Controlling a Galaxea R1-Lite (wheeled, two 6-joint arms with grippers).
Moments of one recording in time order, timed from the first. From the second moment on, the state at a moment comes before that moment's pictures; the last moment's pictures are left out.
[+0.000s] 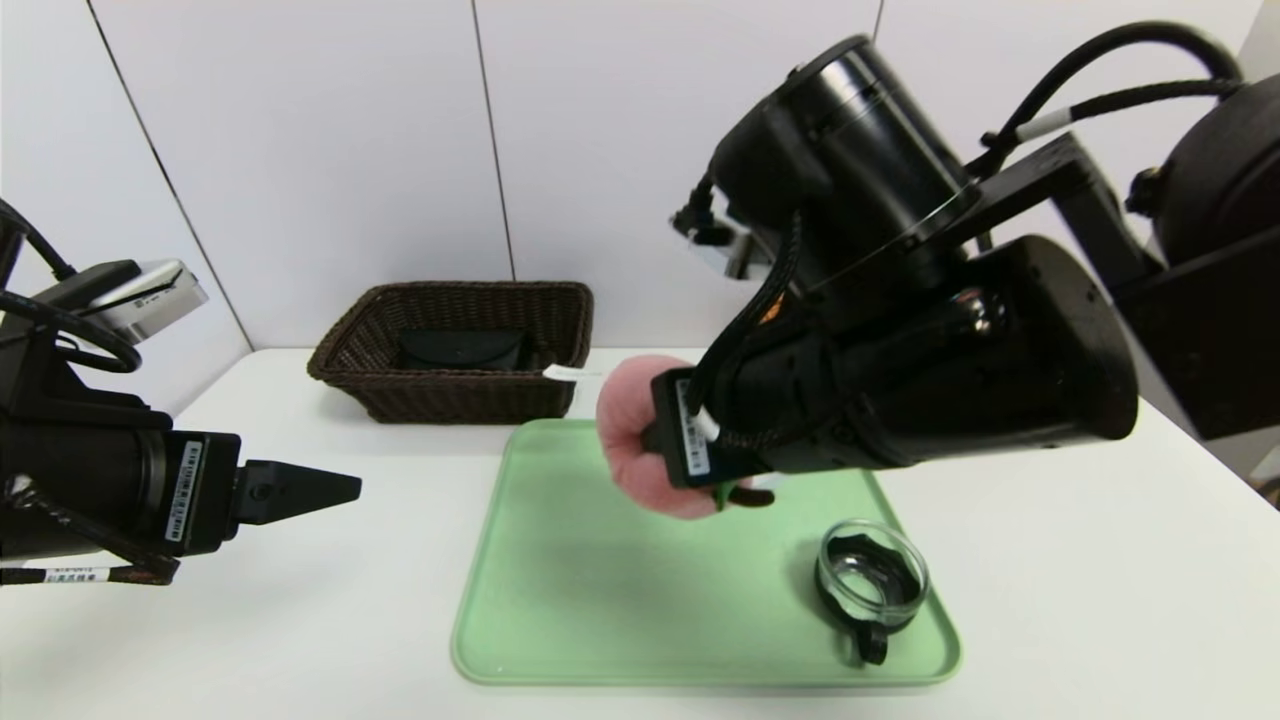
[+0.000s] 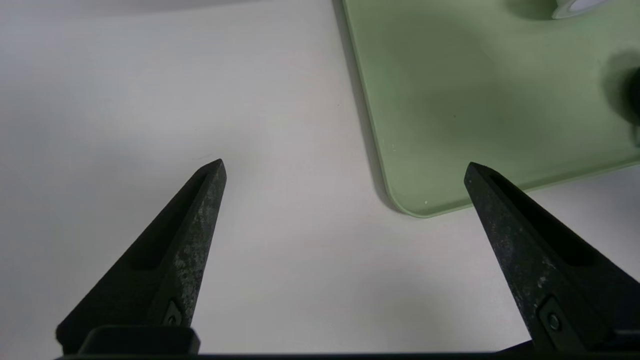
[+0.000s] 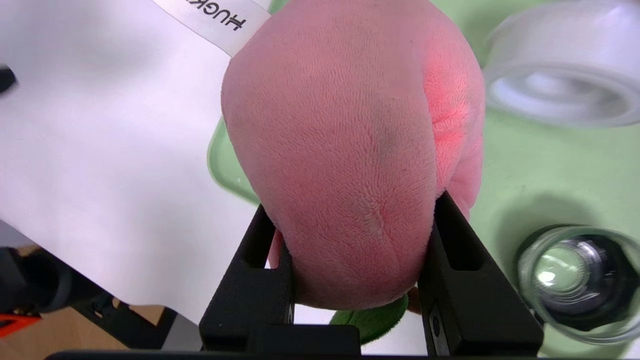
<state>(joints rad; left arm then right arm) -0.31 1.22 -1.03 0.48 -0.06 -0.19 0.93 1.79 -1.69 0.64 -0.22 0.47</state>
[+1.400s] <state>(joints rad) -0.34 1.19 -1.14 0.35 -0.21 -0.12 0.20 2.03 -1.94 0.64 -0.21 0.23</state>
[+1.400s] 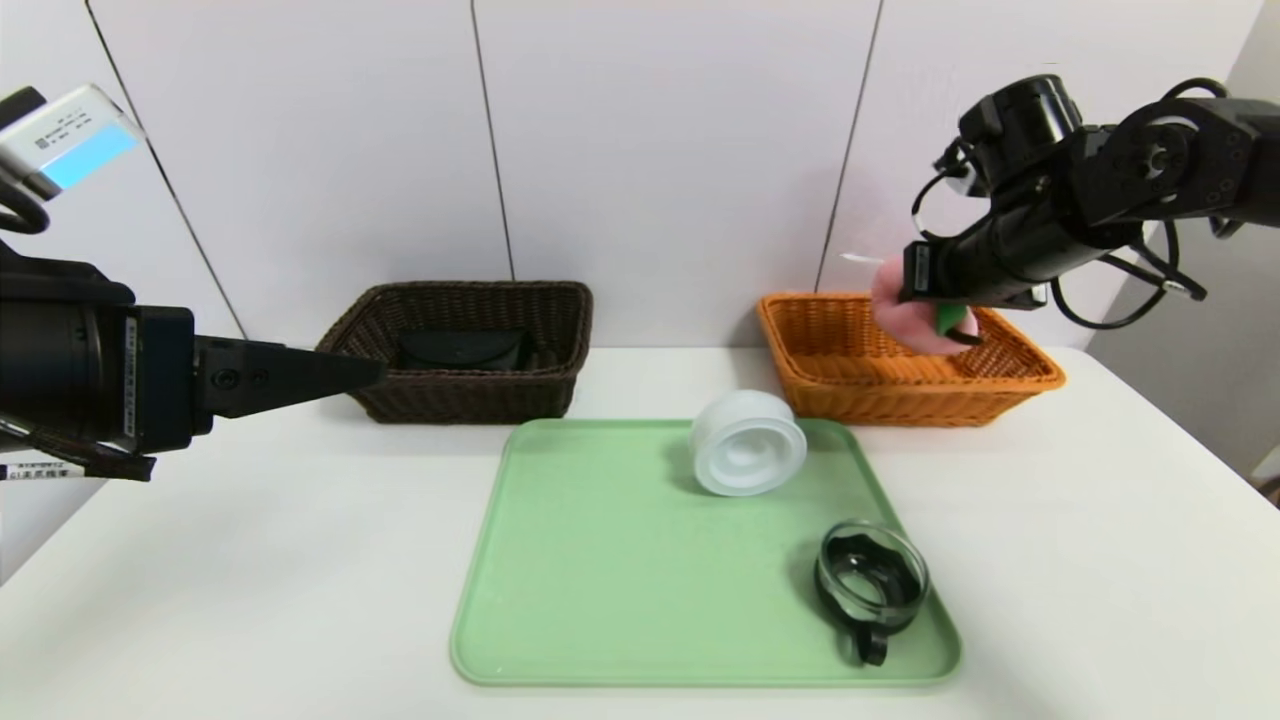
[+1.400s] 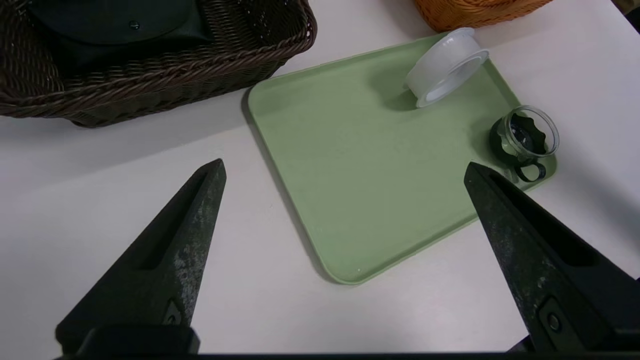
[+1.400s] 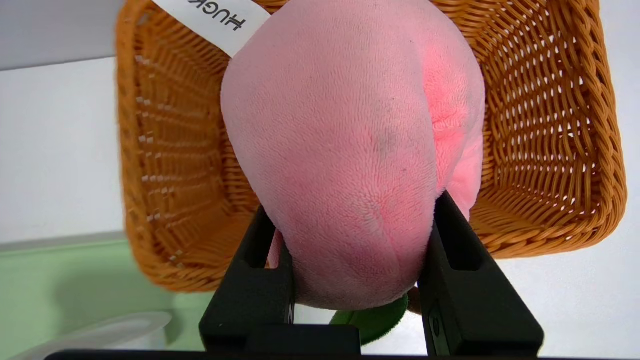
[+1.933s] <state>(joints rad) -0.34 1.19 -1.14 0.35 -0.21 -0.12 0.16 2.13 -1.95 0.62 -0.17 0.23</state>
